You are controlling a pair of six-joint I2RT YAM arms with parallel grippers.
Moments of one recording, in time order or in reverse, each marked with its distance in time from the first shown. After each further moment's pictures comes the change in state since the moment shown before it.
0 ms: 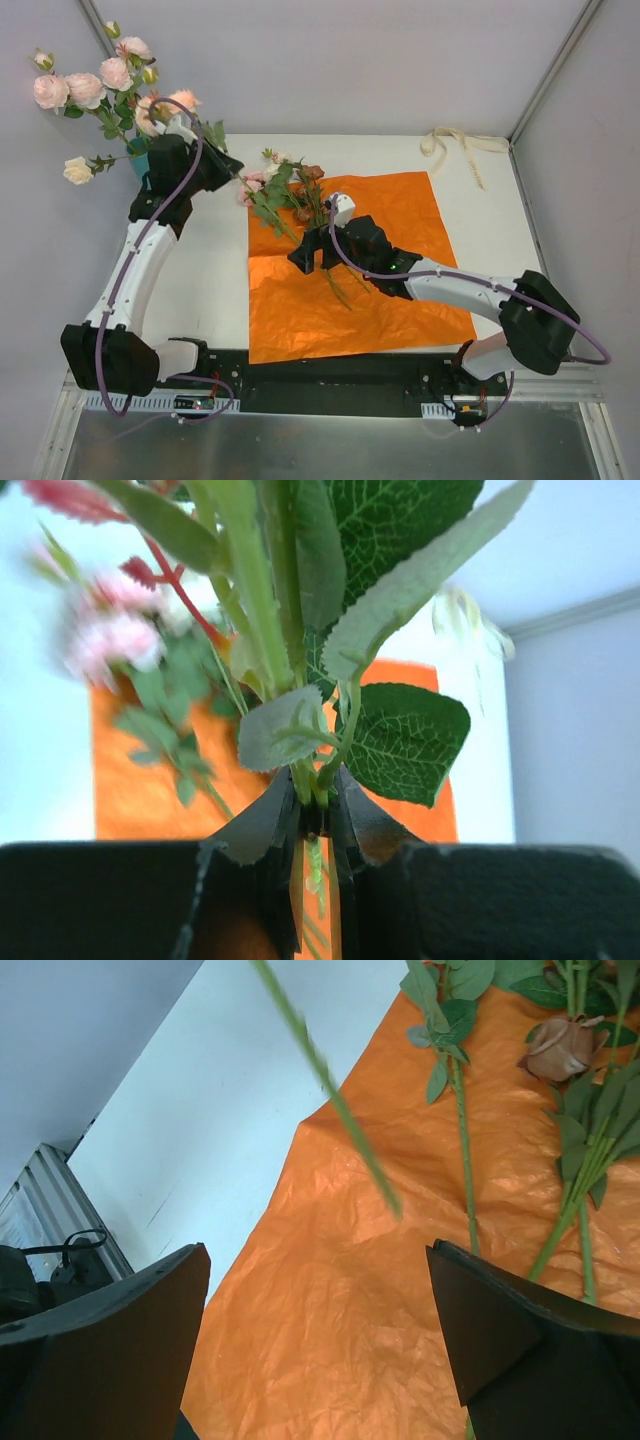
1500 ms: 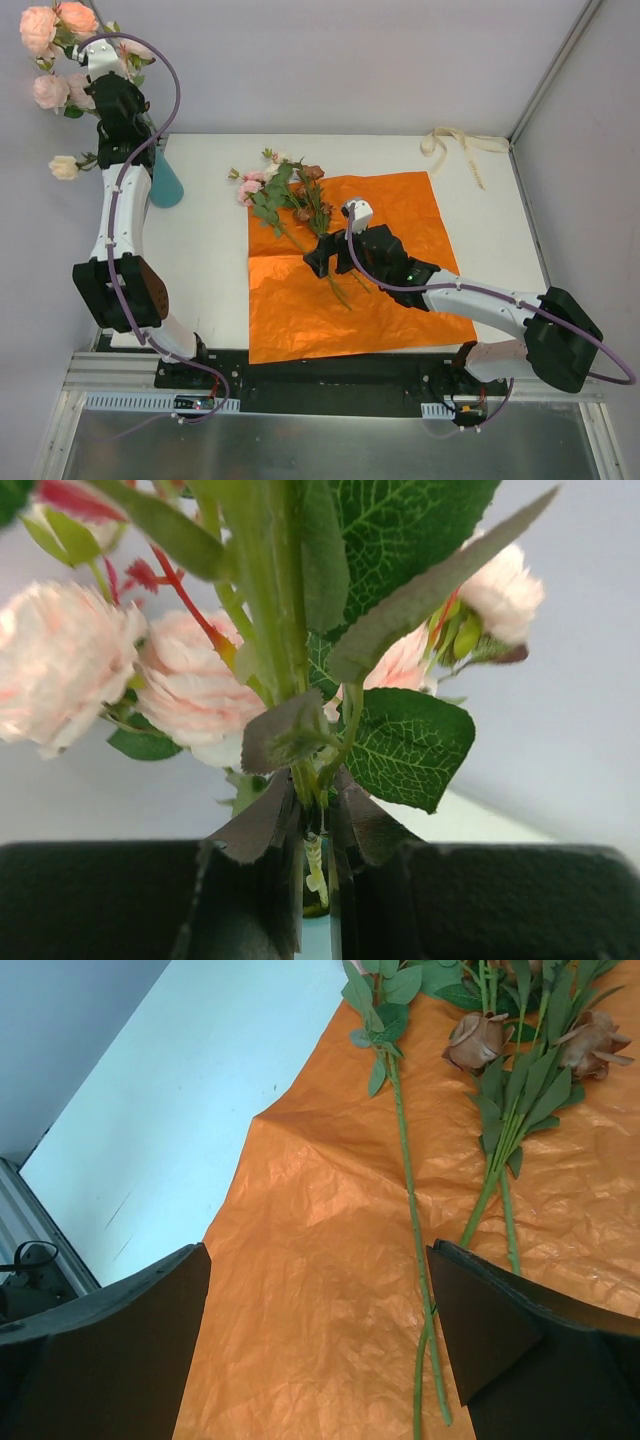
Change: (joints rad) left arm 0.272 0.357 0.486 0.327 -0.678 0.780; right arm 0.000 -0.161 -0.128 -0.013 0.109 -0.046
